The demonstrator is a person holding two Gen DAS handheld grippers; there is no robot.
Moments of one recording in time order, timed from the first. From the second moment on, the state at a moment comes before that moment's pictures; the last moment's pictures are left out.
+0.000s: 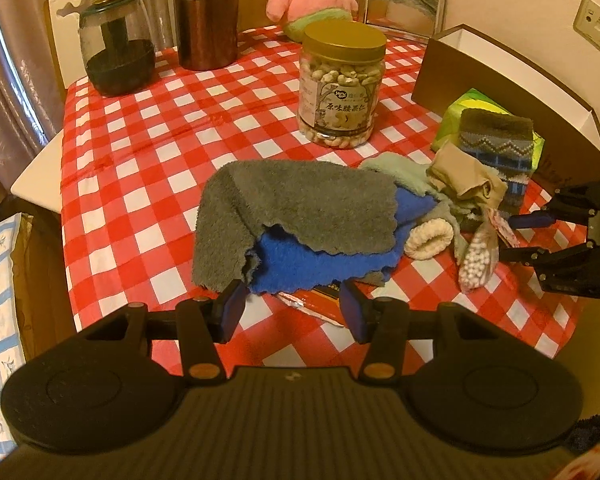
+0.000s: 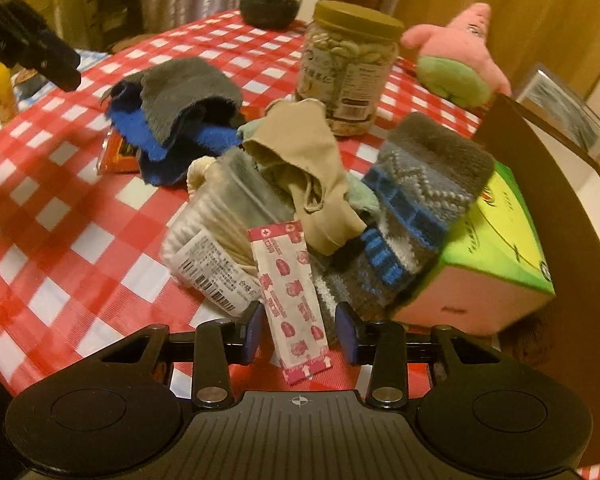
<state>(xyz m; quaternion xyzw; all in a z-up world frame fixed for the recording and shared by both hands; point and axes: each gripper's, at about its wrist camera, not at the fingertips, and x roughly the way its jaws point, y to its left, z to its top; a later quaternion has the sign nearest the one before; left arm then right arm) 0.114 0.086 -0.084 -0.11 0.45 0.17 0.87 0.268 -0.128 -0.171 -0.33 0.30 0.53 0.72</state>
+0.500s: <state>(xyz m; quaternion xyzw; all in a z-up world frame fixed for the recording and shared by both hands) 0.124 0.093 -0.088 -0.11 0.44 0.17 0.87 0.268 -0.148 -0.155 -0.27 0.33 0.52 0.74</state>
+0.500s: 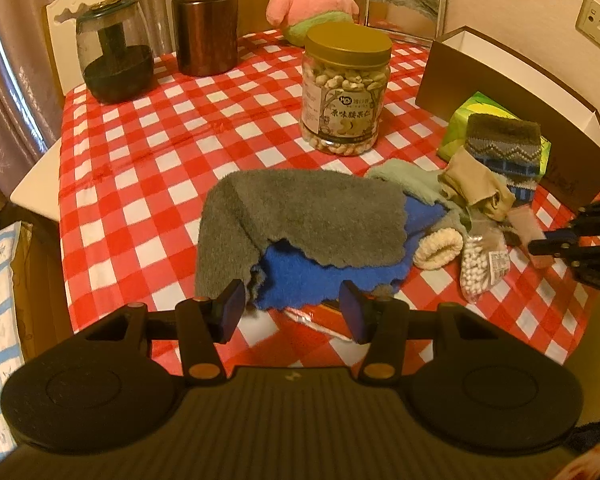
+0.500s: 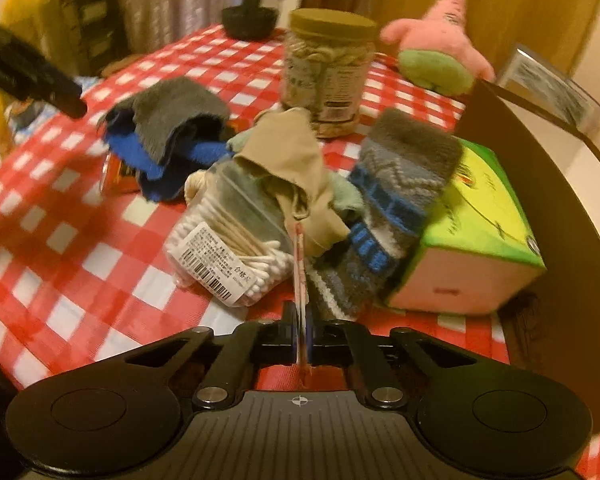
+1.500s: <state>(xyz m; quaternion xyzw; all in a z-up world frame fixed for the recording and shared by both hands) 0.203 0.203 -0.139 -0.19 0.45 0.13 0.87 0.271 -0.223 -0.124 -0.09 0.39 0.34 0.85</state>
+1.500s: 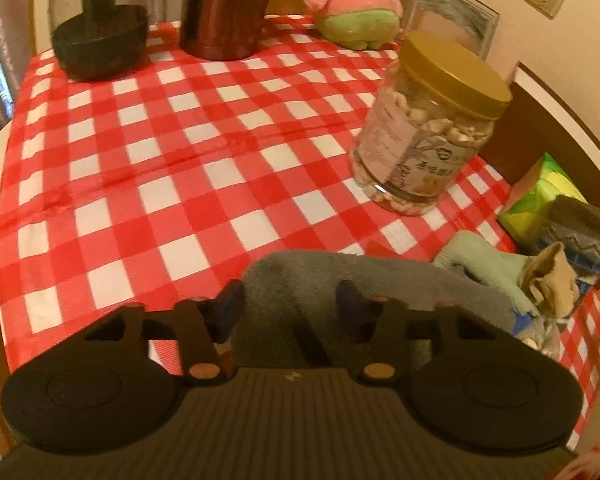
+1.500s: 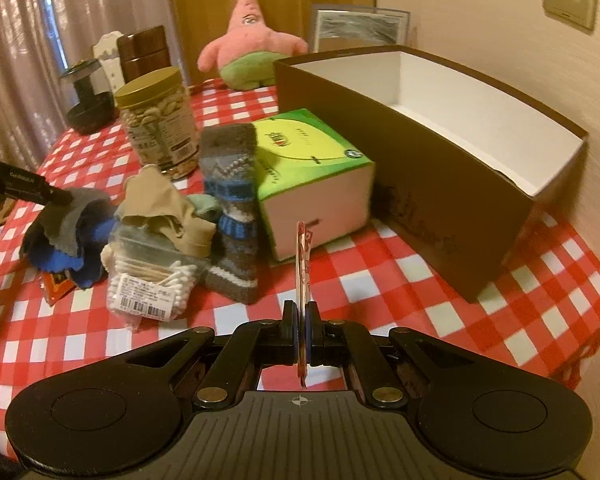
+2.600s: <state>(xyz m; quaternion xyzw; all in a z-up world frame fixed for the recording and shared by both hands) 0.054 0.123 0.030 -0.13 0.31 -0.04 0.94 0.251 -0.239 -0.110 -0.06 0.38 0.32 0.87</state>
